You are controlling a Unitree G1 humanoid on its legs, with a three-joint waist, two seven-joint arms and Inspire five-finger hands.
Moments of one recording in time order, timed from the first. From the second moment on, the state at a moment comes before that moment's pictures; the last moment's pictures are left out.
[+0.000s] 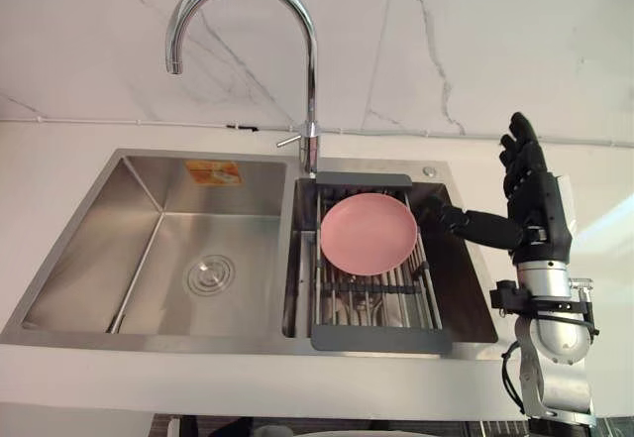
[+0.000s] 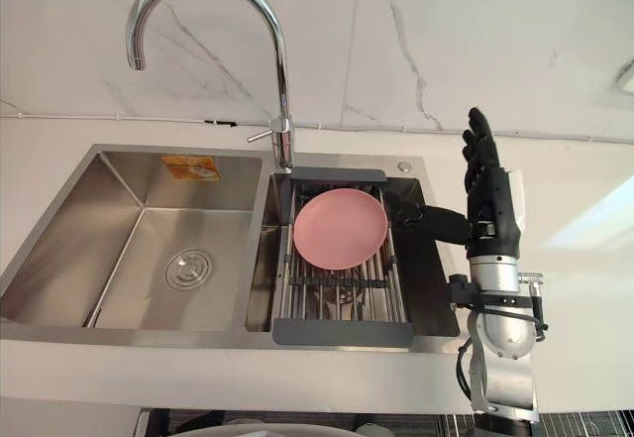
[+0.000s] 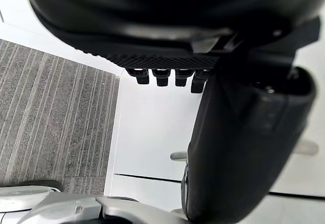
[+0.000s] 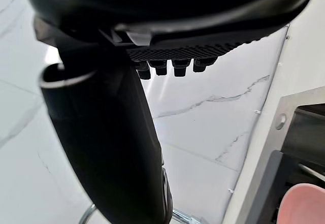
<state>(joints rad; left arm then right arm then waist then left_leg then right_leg) 0.50 0.05 0.16 0.71 0.14 -0.37 0.20 0.11 -0.26 -0.25 -0.23 0.05 -0.26 0.06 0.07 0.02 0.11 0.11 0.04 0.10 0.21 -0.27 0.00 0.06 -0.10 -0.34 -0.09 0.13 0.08</state>
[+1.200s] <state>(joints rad) 0.23 0.20 0.24 0.94 -0.37 0.12 -0.04 -0.23 -0.75 0.02 -0.39 -0.55 -0.22 0.43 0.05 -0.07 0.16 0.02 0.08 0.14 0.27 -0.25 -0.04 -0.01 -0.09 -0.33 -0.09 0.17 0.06</state>
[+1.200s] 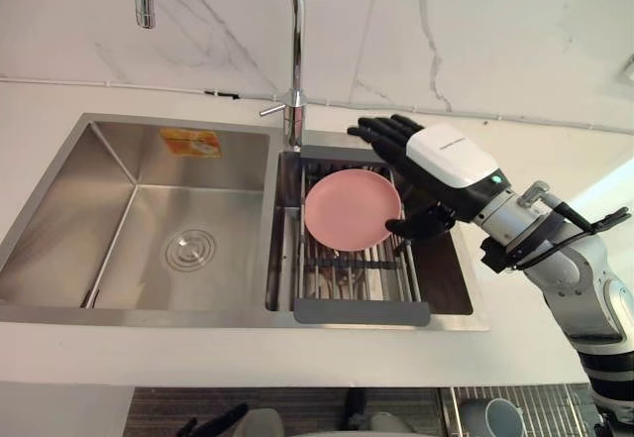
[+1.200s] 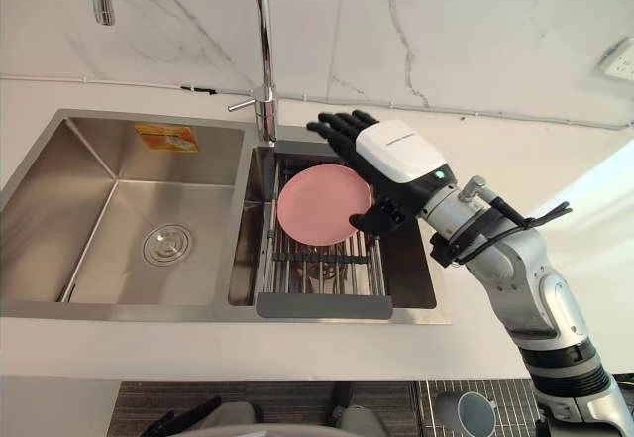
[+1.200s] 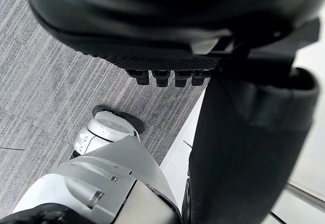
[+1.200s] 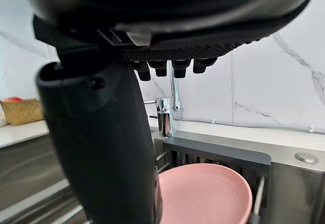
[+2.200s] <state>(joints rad) 0.21 0.21 0.19 0.94 -0.37 0.17 -0.02 -0.06 -0.56 0.13 -0.33 -0.95 -0.13 0.42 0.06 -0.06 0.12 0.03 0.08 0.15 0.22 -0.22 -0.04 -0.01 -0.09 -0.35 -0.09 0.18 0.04</state>
